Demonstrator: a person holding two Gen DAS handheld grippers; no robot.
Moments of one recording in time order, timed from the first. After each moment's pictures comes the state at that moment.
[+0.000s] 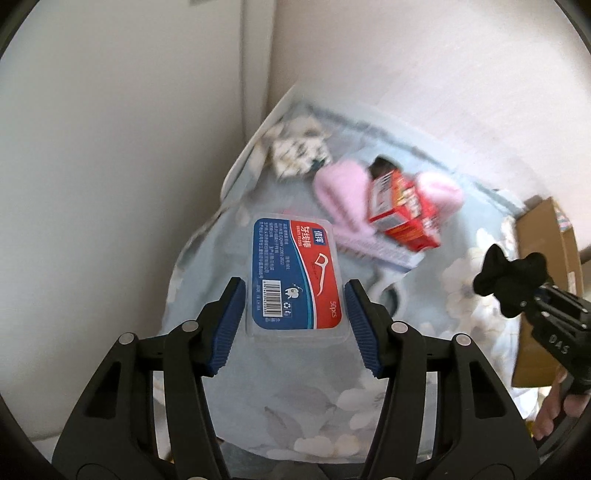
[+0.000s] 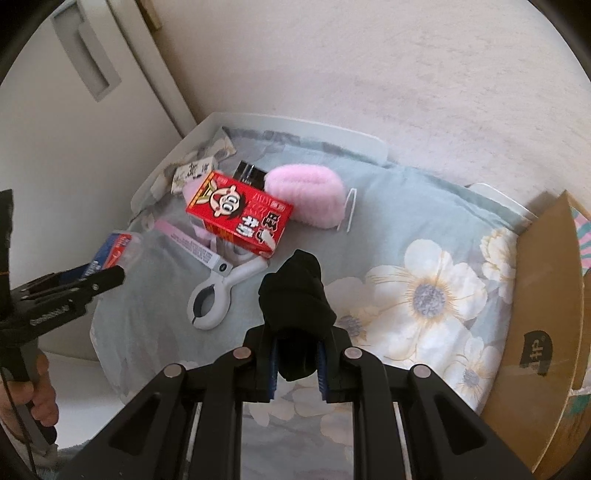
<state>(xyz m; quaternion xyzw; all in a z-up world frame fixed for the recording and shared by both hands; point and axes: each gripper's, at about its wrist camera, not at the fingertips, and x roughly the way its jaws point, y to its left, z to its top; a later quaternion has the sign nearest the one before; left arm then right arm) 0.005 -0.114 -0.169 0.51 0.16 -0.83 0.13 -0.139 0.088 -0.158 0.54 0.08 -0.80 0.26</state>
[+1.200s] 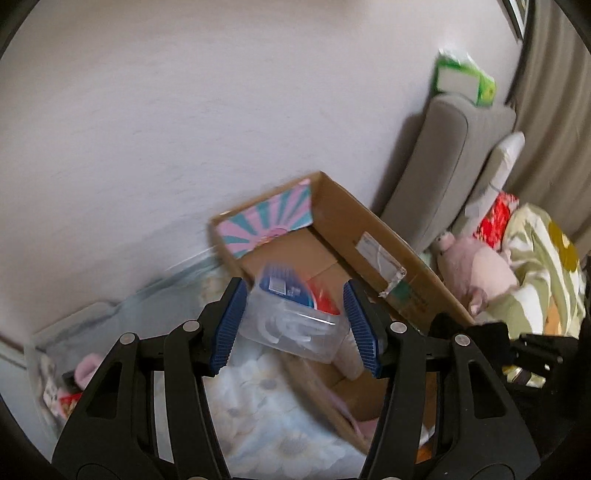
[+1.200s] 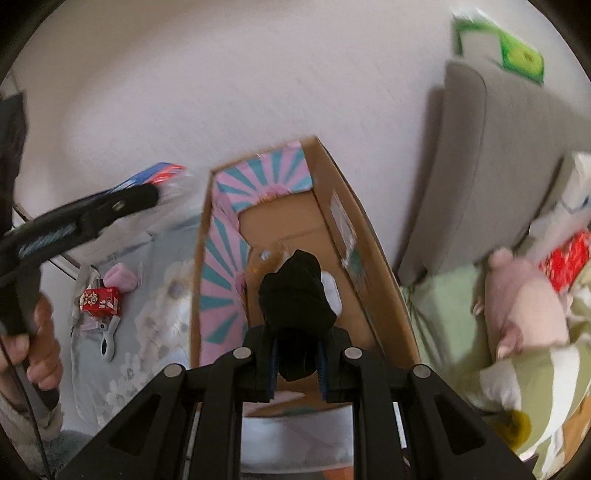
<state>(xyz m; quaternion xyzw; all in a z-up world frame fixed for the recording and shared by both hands) -0.130 0.252 -0.084 0.43 -0.08 -0.87 -0.24 -0.070 0.372 -0.094 0.48 -0.13 -0.87 0.00</state>
